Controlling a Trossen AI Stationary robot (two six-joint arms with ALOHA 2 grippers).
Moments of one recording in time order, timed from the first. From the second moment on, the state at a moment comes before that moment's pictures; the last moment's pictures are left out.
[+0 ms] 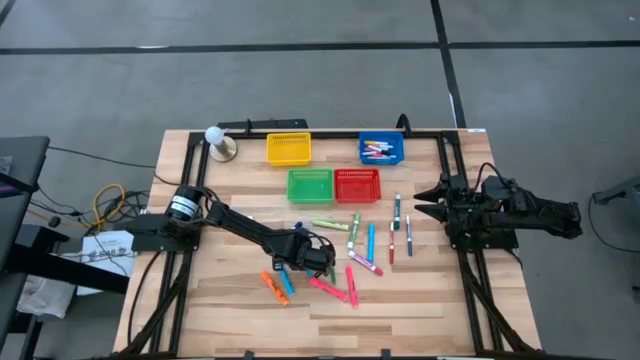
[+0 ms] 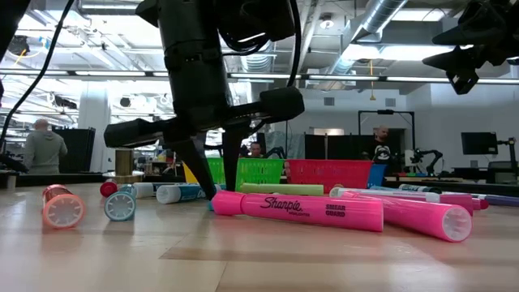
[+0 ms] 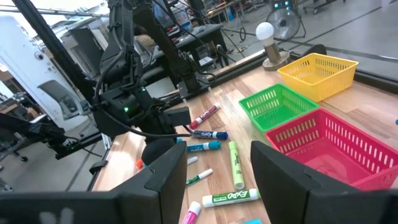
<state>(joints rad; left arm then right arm) -0.31 2.08 1.36 -0.67 -0.18 -1.85 -0.05 0.00 0.31 -0.44 0.00 0.37</state>
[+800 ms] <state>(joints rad) -0.30 1.69 1.36 -0.53 -0.51 -1.66 -0.05 0.01 0.31 -0.32 0.02 0.53</state>
